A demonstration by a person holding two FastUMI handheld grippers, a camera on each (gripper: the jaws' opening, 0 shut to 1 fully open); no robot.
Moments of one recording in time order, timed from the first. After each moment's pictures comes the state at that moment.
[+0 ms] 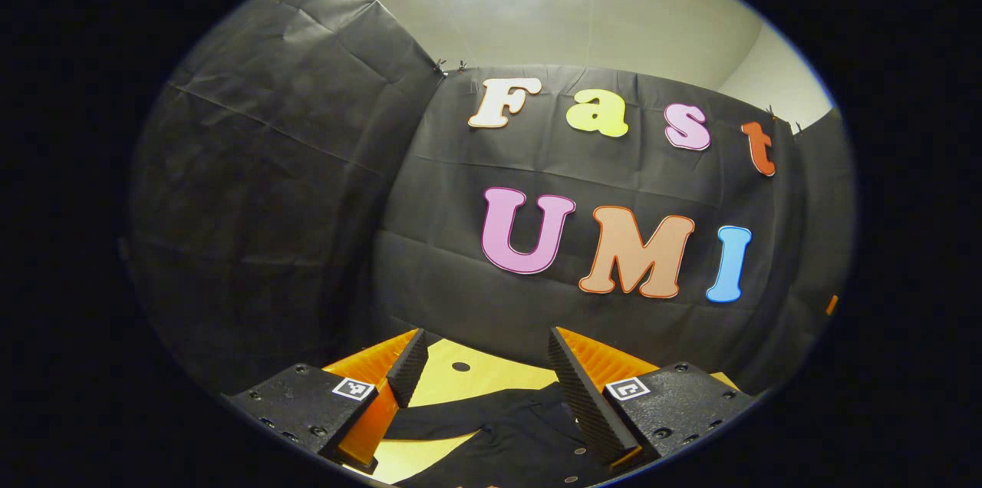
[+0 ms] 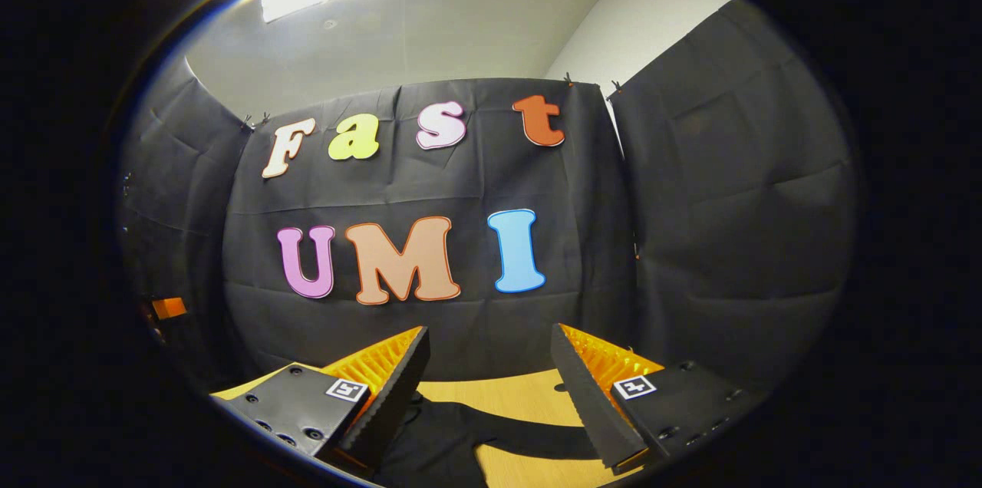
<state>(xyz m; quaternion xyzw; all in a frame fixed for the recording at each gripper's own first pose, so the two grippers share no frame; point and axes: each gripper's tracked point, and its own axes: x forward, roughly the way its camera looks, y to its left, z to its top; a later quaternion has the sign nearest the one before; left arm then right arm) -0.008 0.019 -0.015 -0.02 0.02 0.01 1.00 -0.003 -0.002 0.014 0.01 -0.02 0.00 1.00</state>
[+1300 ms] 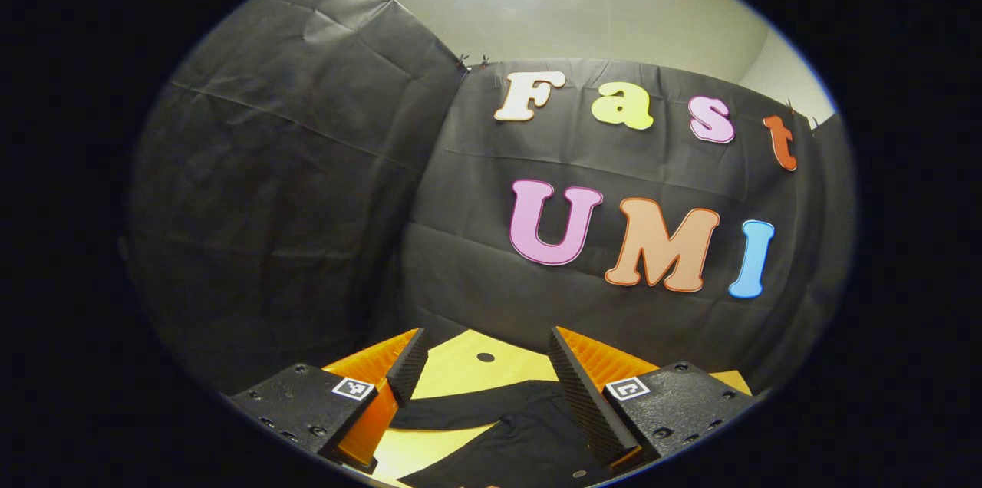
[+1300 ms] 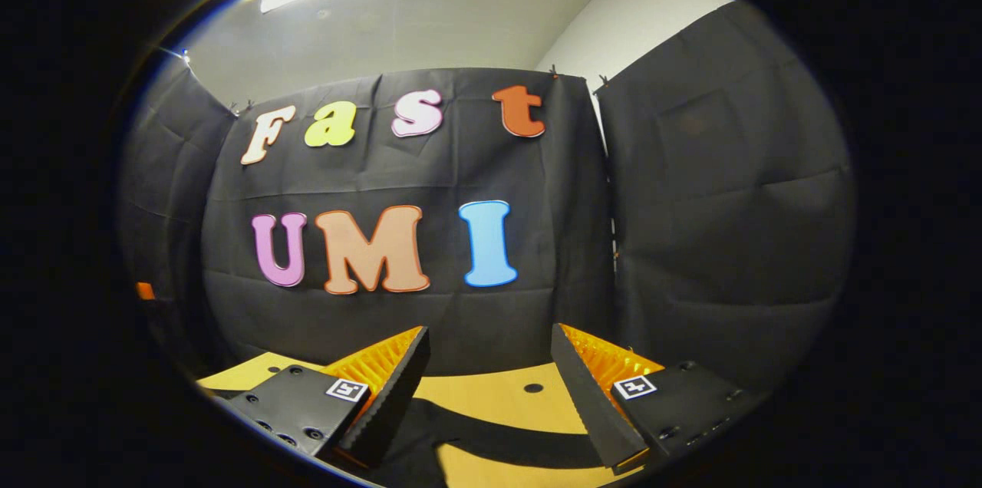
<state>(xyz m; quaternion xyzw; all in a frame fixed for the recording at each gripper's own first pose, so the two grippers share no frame) -0.027 0.042 -0.016 0.00 0.03 0.07 1.00 0.032 -0.089 0.003 -0.01 0.00 -0.05 1.00</state>
